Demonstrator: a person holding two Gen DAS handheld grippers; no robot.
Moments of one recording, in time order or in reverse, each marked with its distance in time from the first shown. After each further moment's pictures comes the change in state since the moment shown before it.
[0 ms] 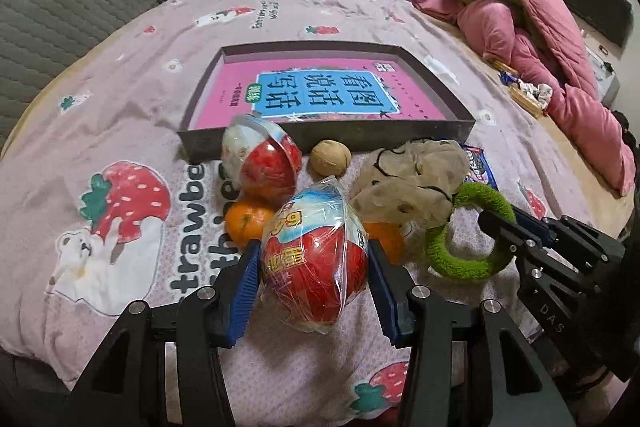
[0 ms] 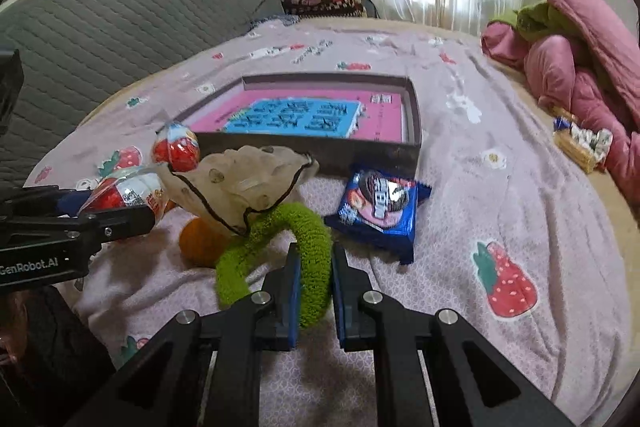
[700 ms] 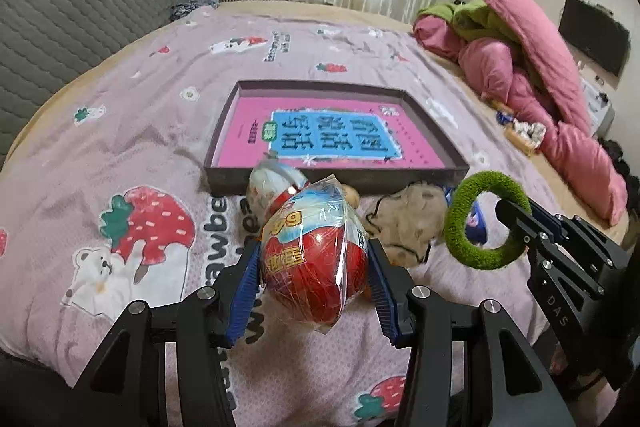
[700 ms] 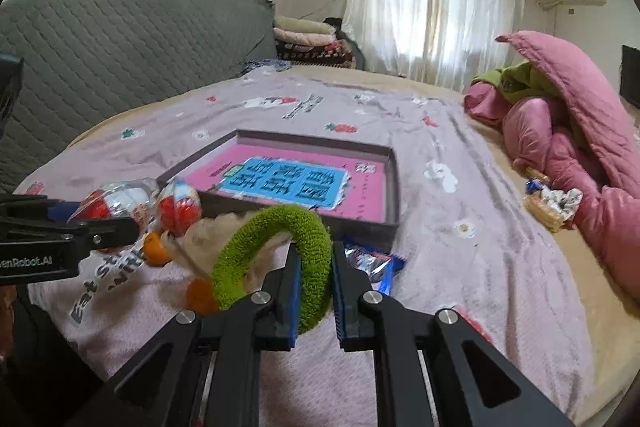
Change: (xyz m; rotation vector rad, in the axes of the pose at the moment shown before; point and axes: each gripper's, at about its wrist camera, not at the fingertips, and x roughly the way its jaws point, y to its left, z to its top) left arm -0.031 0.017 0.013 -0.052 -0.117 -0.036; right arm -0.030 0.013 0.027 -0.056 -0.166 -0.112
